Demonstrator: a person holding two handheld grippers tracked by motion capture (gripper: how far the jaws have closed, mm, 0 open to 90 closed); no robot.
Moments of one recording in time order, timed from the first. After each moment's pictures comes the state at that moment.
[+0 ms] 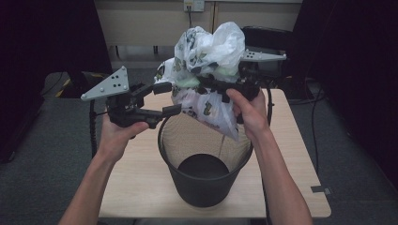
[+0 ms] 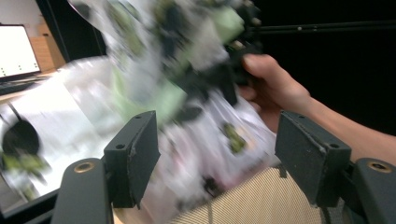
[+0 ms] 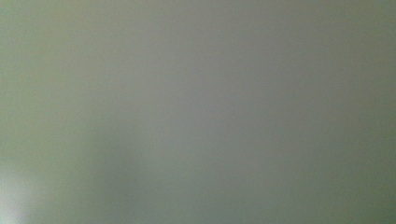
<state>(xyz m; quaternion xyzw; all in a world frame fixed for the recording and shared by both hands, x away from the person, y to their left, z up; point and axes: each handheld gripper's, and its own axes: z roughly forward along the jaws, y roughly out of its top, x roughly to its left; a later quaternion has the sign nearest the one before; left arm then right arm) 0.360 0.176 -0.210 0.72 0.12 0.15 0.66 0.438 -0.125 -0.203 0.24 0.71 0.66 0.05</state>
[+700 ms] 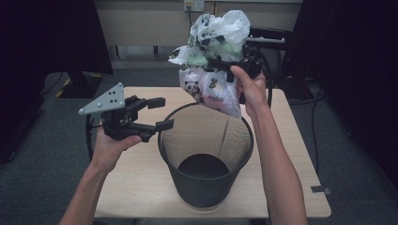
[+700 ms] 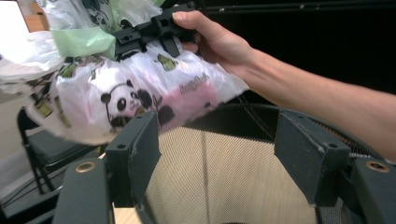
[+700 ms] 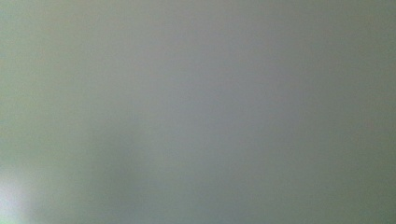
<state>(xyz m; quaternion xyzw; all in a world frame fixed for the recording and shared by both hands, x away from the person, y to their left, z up) 0.349 0.196 -0.238 0.74 0.14 0.15 0.64 0.514 -0.144 -0.211 0.33 0.70 0.64 0.03</state>
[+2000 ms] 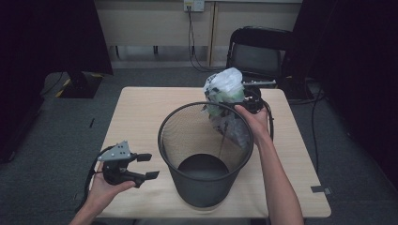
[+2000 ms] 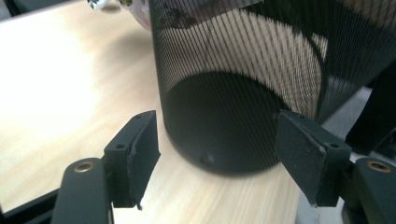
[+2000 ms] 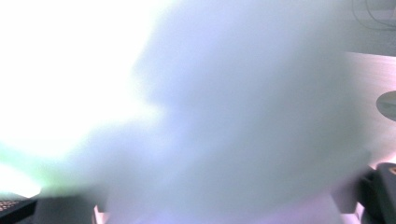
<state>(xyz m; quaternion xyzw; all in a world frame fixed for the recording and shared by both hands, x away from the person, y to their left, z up) 0.318 0.227 -0.391 0.84 0.24 0.07 0.49 0.523 -0.182 -0.353 0.46 0.74 0.49 0.07</state>
